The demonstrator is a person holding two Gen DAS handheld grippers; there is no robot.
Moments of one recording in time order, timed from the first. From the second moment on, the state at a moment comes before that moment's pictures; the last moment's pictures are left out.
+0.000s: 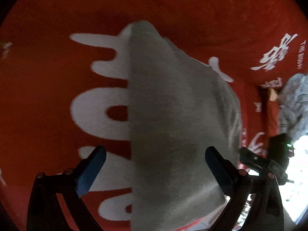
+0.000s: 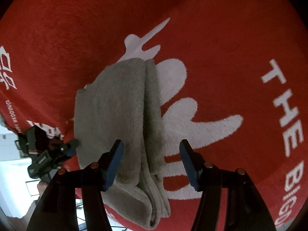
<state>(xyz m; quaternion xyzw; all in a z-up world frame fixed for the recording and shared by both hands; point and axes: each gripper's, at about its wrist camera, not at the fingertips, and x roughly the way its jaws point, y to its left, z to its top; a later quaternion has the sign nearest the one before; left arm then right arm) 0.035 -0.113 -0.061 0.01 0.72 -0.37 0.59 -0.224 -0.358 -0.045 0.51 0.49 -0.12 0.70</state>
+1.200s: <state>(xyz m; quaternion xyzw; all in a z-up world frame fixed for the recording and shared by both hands) 0.013 -0.094 0.002 -0.01 0.67 -0.43 0.60 -0.179 -0.300 -0.019 0.63 0.41 0.06 0.65</state>
